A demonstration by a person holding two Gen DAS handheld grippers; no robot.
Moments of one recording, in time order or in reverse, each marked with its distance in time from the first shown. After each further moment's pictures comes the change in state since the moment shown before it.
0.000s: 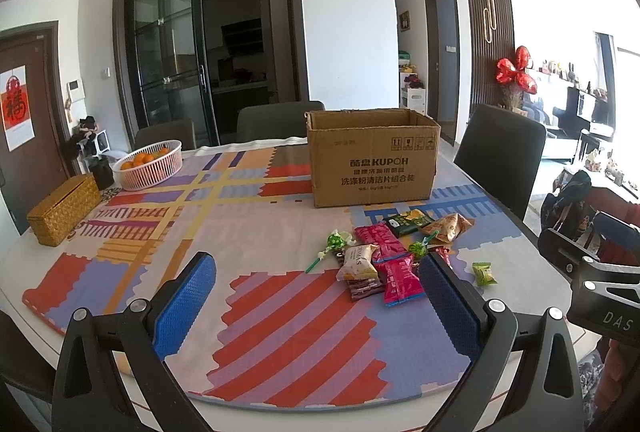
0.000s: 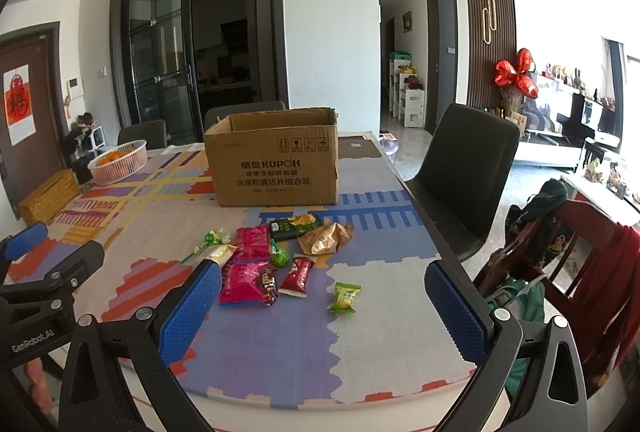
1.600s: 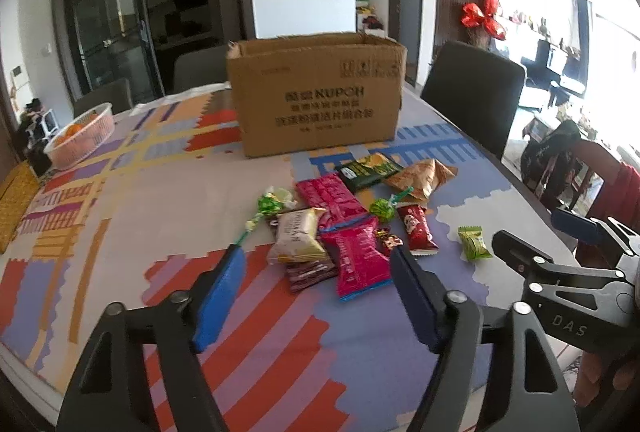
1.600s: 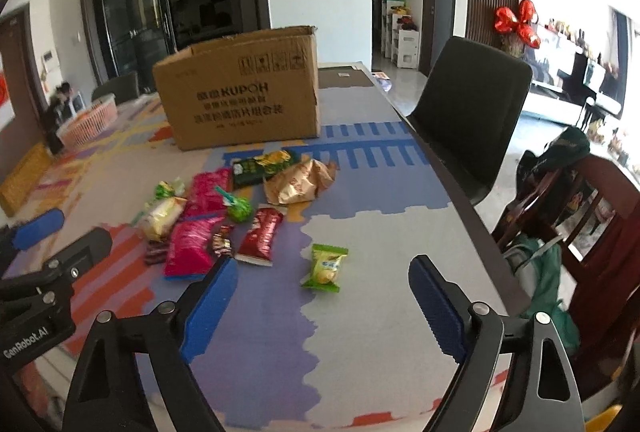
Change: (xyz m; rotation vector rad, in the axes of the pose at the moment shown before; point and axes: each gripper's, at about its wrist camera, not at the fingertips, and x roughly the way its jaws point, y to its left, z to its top) left arm 0.104 -0.045 -0.012 0.087 0.222 -0.165; right arm 0.093 -0.018 -0.021 0.009 0.238 -0.037
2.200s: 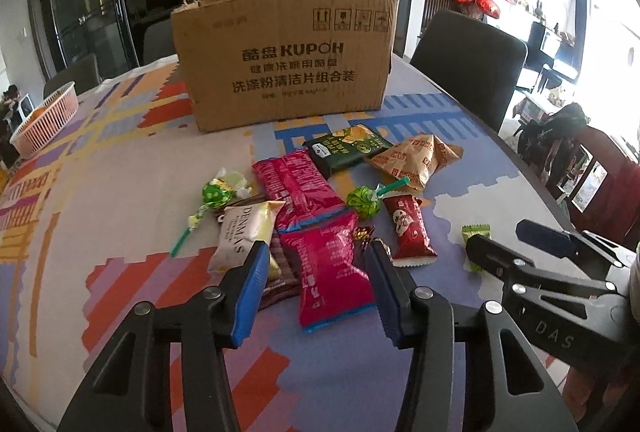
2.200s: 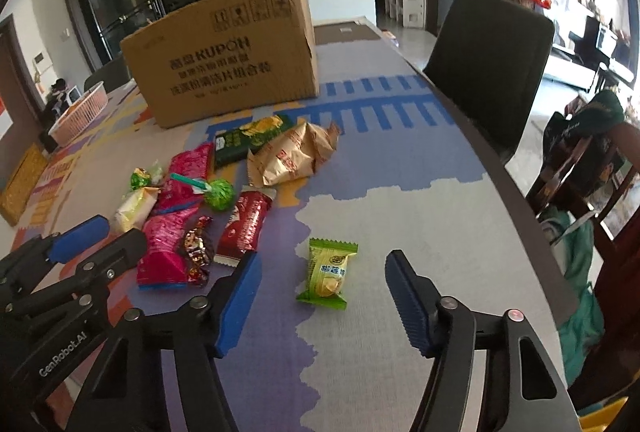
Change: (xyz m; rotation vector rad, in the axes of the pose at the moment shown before) left arm 0.064 -0.017 0.011 -0.001 0.113 -0.059; right arm 0.062 -0.010 0.006 0.079 0.146 0.069
